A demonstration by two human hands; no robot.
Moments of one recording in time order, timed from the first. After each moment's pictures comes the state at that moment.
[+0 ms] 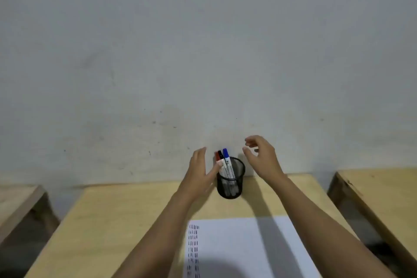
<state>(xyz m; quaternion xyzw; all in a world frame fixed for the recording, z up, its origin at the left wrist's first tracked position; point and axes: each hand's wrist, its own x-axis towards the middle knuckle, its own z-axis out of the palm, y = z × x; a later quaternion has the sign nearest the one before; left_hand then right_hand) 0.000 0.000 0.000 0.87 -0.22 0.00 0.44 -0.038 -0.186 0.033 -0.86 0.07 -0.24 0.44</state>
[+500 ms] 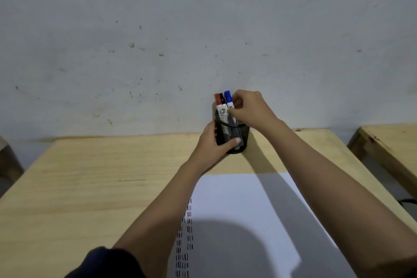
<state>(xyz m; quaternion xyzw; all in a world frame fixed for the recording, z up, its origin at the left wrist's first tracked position) 0.022 -0.037 -0.133 0.78 -0.22 -0.06 0.59 0.014 -0.176 -0.043 -0.93 0.02 -0.16 0.32</state>
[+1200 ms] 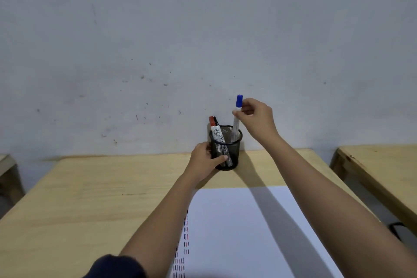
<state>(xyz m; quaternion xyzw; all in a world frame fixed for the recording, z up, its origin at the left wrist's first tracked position) 0.010 -0.030 -0.113 0.81 -0.18 -0.04 0.56 -0.027 -0.177 -0.010 -0.83 0.05 -0.30 0.46</state>
